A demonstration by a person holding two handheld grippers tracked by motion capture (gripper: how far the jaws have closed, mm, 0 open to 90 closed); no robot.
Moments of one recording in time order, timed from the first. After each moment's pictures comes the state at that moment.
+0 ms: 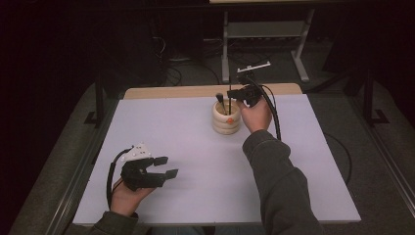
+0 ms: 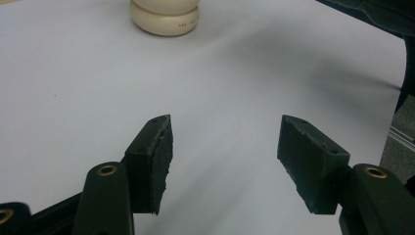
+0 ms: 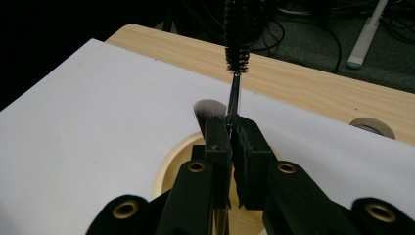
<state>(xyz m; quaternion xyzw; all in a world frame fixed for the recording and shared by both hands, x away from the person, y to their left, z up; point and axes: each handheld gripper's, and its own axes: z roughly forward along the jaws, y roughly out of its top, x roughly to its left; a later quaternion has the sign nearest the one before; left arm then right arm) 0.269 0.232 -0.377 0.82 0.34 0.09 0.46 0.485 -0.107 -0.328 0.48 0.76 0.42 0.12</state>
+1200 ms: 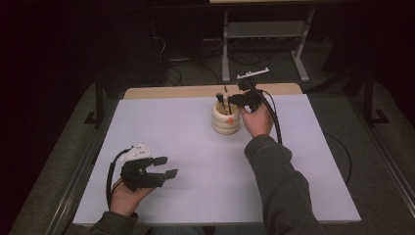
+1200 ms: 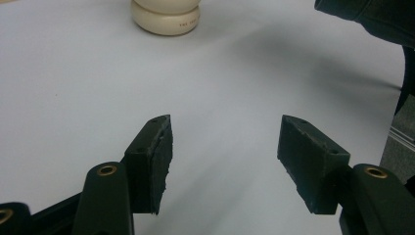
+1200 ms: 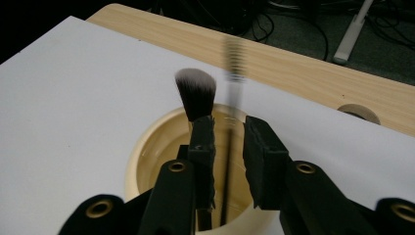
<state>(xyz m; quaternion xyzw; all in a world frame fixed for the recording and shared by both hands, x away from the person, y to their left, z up) 0.269 0.233 -0.377 0.82 0.34 0.09 0.46 0.481 -0.109 -0.344 0.48 0.77 0.40 0.14</state>
